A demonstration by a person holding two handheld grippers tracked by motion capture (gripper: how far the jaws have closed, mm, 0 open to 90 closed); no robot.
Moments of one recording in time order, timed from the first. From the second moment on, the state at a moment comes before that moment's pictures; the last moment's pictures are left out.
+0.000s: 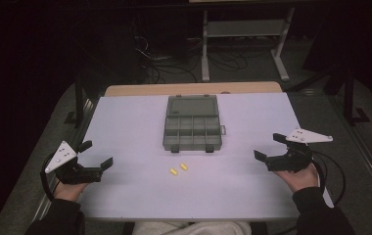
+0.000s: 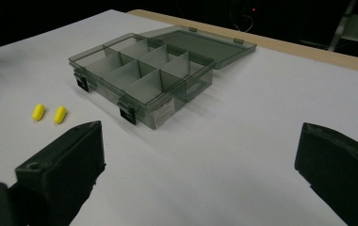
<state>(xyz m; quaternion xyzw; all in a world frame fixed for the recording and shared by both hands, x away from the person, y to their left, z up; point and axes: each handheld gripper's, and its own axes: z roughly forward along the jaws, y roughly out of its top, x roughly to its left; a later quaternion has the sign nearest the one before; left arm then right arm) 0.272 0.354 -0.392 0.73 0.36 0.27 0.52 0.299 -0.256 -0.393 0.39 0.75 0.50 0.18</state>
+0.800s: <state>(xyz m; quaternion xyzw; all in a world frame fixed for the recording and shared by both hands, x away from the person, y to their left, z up) 0.268 0.354 -0.391 0.73 0.35 0.27 0.51 0.298 -0.244 -0.388 0.37 0.77 0.50 0.17</state>
